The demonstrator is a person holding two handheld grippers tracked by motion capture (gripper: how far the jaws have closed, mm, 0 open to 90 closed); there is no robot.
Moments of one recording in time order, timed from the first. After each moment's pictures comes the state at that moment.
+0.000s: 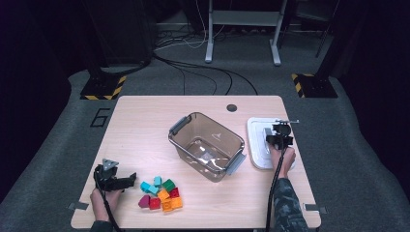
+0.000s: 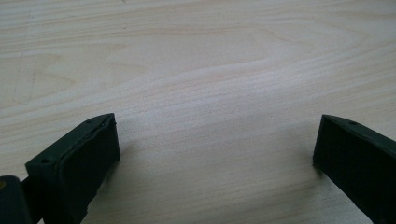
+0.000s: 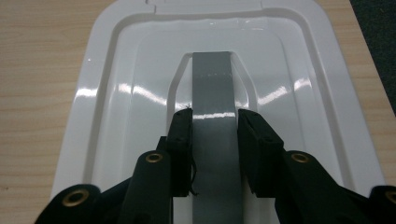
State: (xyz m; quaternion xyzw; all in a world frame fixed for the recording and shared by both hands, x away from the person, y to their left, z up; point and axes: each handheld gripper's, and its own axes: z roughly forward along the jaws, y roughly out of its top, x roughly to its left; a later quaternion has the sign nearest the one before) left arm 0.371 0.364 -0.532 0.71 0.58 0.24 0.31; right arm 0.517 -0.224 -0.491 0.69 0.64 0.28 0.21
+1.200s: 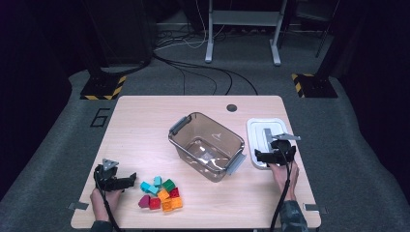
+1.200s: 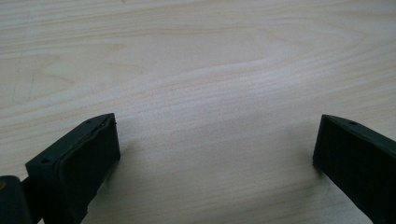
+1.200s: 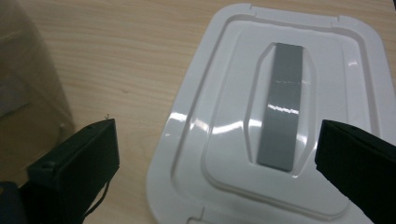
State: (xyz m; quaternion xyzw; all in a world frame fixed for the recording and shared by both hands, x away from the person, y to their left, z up) left arm 0.371 0.364 -0.532 0.72 0.58 0.24 0.31; right arm 0.435 -0.207 -0.474 0.55 0.73 0.35 0.23
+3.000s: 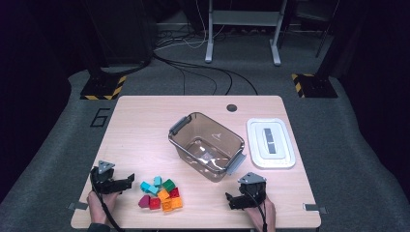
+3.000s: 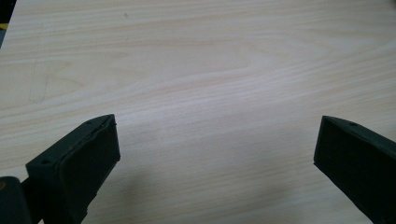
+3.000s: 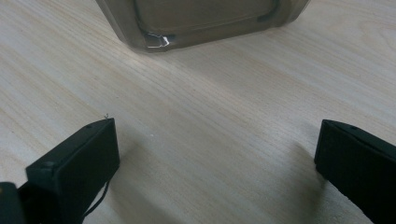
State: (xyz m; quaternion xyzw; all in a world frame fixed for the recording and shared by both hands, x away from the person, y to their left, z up) left arm 0.354 0.364 -0.516 0.71 0.57 0.24 0.35; right arm 0.335 -0.118 -0.529 0.43 0.82 0.34 0.18
